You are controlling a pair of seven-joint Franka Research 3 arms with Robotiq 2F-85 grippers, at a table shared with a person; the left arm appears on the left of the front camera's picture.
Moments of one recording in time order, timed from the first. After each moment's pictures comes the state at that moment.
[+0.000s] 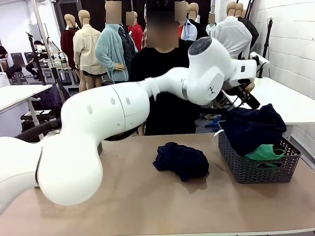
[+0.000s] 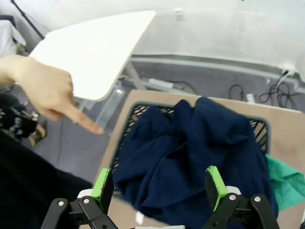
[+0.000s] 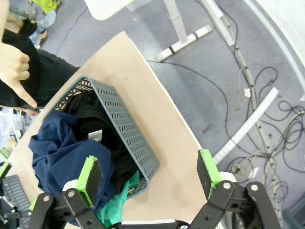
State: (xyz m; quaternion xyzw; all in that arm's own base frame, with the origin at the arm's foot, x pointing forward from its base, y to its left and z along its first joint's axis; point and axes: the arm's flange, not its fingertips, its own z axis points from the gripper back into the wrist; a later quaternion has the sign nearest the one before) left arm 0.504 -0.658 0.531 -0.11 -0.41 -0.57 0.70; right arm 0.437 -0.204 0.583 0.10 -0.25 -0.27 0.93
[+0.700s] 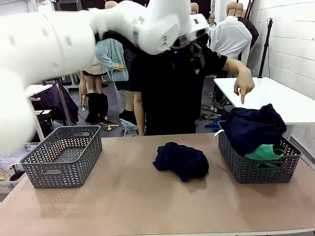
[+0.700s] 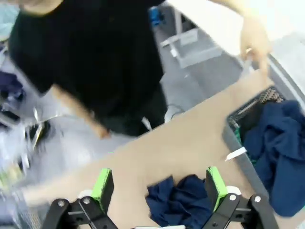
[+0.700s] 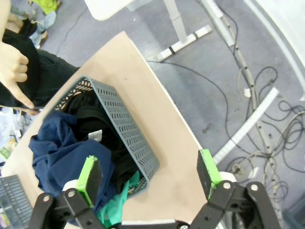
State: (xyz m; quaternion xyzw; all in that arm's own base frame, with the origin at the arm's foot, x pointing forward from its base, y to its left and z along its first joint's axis) left arm 0.534 -0.479 0.647 0.01 -0.38 -0.21 0.90; right arm 0.437 -0.204 0.583 0.10 -0.25 -0.27 0.93
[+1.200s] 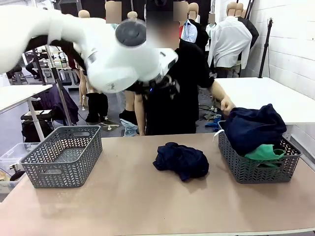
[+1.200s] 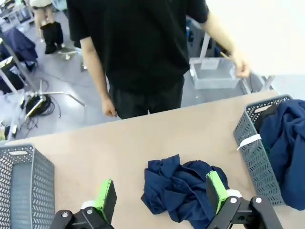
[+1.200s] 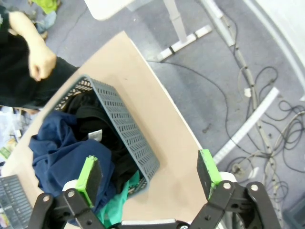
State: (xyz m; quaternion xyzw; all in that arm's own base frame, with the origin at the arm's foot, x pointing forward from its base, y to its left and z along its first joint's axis) left arm 0.432 -0.407 0.562 -0.04 -0.43 -0.06 0.90; right arm 0.437 -0.204 0.584 0.10 -0.25 -0.27 0.93
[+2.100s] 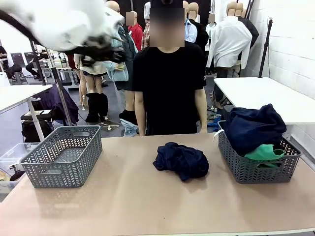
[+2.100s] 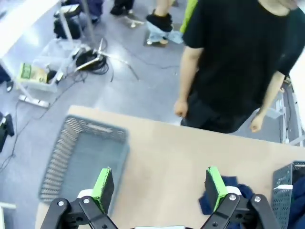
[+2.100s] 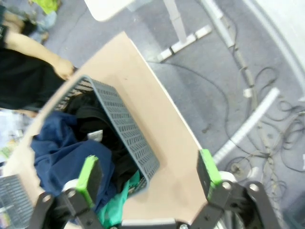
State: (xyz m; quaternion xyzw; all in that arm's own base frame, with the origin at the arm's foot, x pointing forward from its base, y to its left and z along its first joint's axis) left arm 0.462 -0.215 0.685 0.02 -0.40 0.12 0.91; right arm 0.437 -0.205 0.584 0.10 -0.25 -0.27 0.93
